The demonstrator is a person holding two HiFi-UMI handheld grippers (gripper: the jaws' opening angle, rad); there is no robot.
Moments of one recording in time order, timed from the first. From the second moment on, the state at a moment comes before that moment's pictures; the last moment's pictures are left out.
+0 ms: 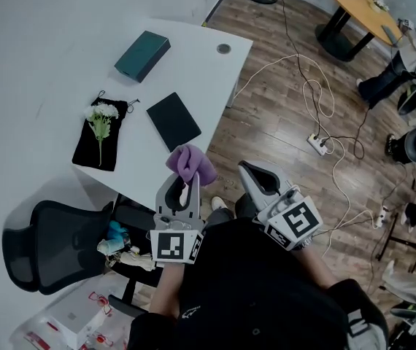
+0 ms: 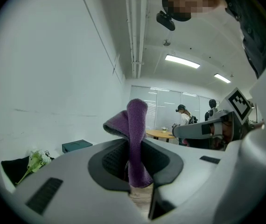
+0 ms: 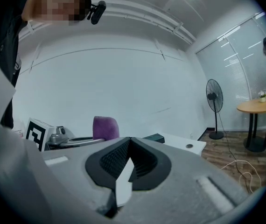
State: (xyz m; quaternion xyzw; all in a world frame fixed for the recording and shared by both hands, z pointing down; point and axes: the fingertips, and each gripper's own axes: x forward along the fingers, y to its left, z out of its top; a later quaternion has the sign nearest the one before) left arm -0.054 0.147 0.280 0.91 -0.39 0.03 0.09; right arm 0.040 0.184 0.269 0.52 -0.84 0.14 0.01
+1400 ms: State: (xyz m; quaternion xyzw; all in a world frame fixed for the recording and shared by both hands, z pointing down) left arm -0.064 -0.017 0.300 0.79 -0.60 0.06 0.13; right arm 0.019 -0.024 0.284 0.26 -0.95 0.14 0.07
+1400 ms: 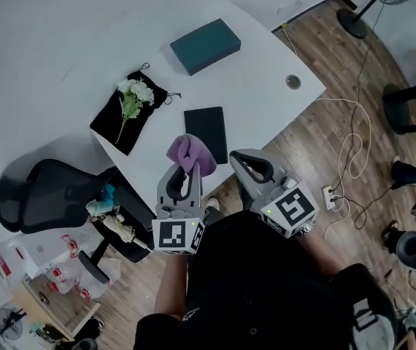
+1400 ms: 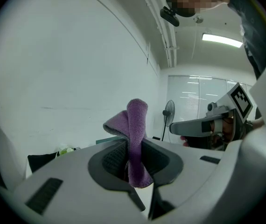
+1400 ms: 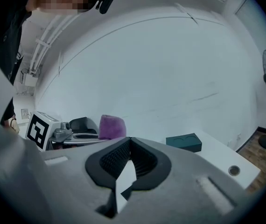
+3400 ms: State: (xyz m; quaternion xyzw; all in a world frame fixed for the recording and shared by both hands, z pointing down) left arm -0.056 -0.176 0.517 0.80 -0.51 0.19 0.25; right arm 0.026 -0.136 0.399 0.32 -0.90 0.25 0.14
